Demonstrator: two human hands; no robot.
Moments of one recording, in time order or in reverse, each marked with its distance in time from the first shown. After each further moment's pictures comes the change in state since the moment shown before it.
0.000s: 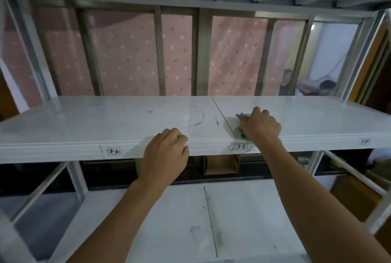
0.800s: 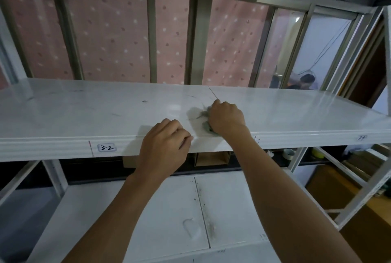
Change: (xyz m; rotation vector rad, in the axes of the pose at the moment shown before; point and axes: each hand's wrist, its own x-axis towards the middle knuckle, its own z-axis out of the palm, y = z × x) left_hand 0.007 -0.034 0.030 -0.255 0.205 0.121; right_hand -0.020 -0.100 0.022 -0.249 -0.073 -0.329
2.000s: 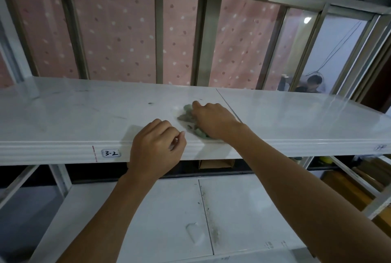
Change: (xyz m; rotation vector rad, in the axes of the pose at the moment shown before) left_hand 0.003 -0.033 -0.001 0.074 0.170 0.011; right_hand 0.021 -0.028 0.000 -0.024 -0.021 -0.479
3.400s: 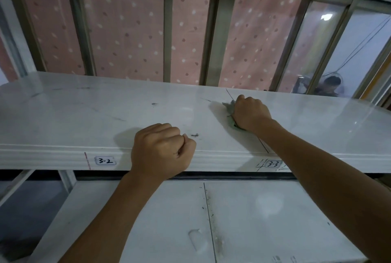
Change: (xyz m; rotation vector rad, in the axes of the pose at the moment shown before) left_hand 0.024 0.001 0.010 -0.090 0.065 0.085; right_hand 0.024 0.079 0.022 -0.050 -0.030 0.375
